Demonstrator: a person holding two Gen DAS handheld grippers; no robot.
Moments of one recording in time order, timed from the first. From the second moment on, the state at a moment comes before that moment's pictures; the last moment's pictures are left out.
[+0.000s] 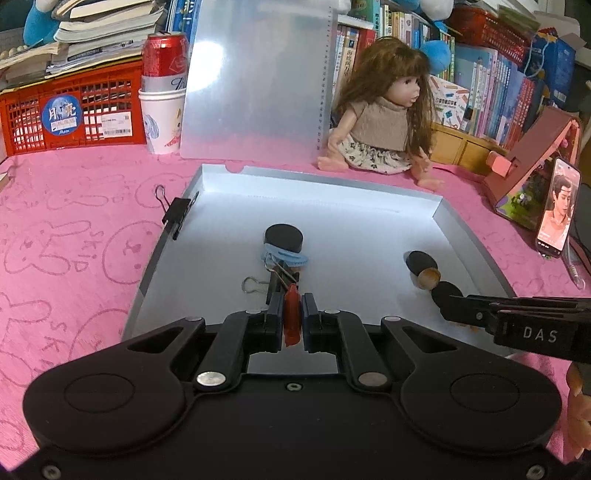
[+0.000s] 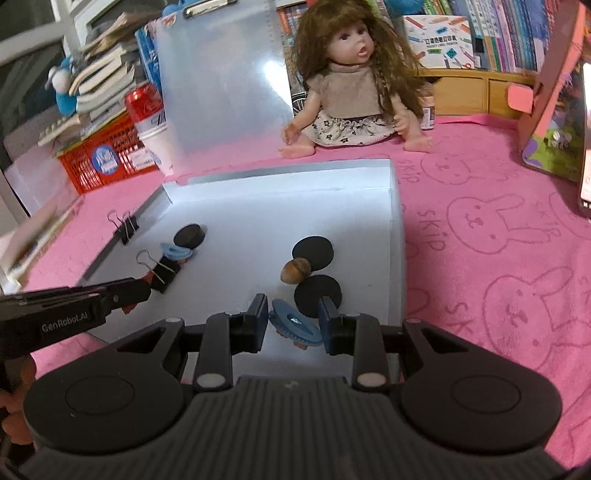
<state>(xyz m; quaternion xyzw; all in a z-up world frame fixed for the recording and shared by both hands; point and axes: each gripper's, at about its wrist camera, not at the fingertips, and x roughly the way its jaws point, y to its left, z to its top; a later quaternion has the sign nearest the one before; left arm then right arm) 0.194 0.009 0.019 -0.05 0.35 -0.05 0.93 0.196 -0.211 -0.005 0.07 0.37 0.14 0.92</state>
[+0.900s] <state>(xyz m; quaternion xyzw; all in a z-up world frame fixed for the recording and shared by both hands) 0.195 0.008 0.019 -0.06 0.35 -0.04 0.94 0.200 -0.203 -0.002 0.06 0.35 0.14 0.92</state>
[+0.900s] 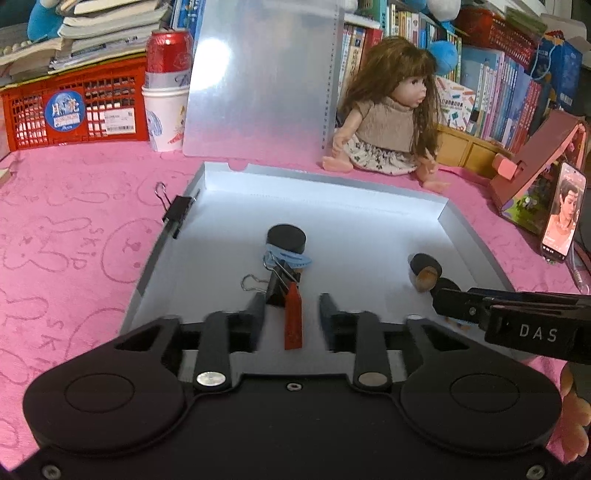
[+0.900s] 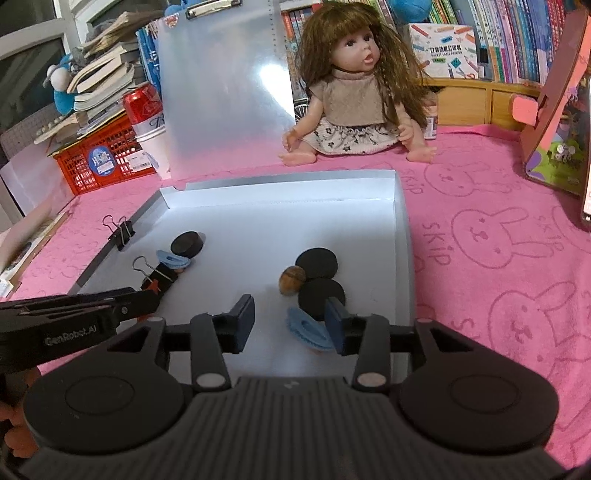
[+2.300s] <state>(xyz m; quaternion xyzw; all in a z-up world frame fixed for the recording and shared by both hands) 0.062 0.010 0.027 -0.02 0.29 -0.12 0.95 0.076 -0.210 0.001 -0.05 0.26 0.17 0.95</state>
